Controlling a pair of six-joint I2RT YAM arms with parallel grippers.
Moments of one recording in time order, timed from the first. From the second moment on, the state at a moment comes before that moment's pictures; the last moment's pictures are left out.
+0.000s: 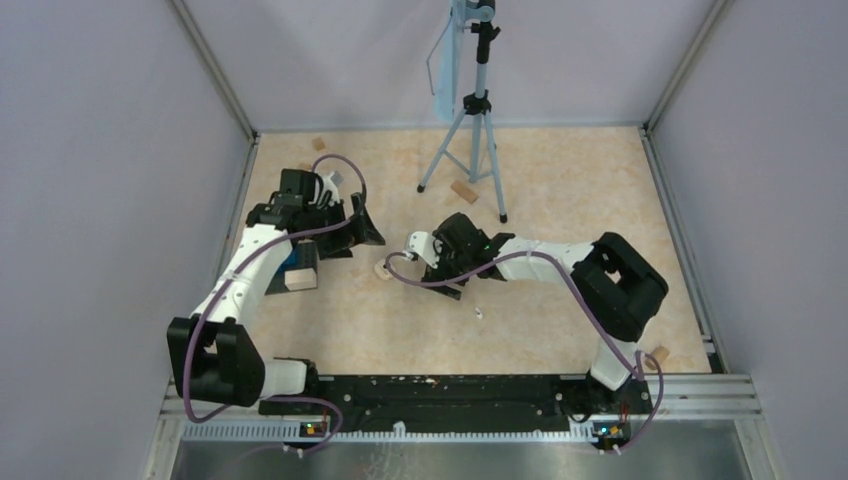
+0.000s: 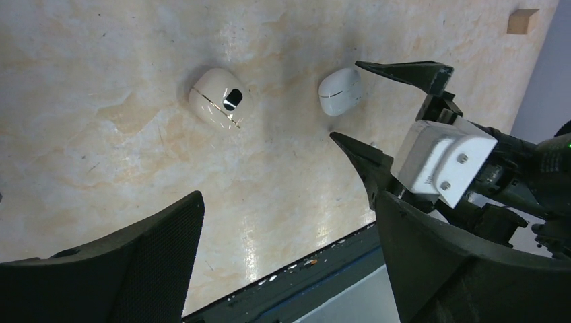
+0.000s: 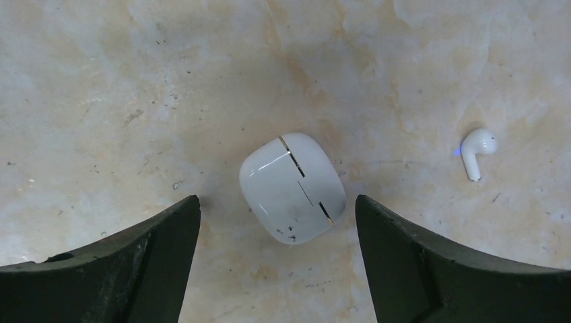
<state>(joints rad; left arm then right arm) -0.12 1.32 1.09 -0.76 0.48 -0.40 0.84 1.77 1.06 -0.19 -0.16 -0.51</state>
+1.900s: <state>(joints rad) -0.19 1.29 0.86 -0.61 0.66 -0.52 0.77 1.55 0.76 0.08 0.02 0.57</state>
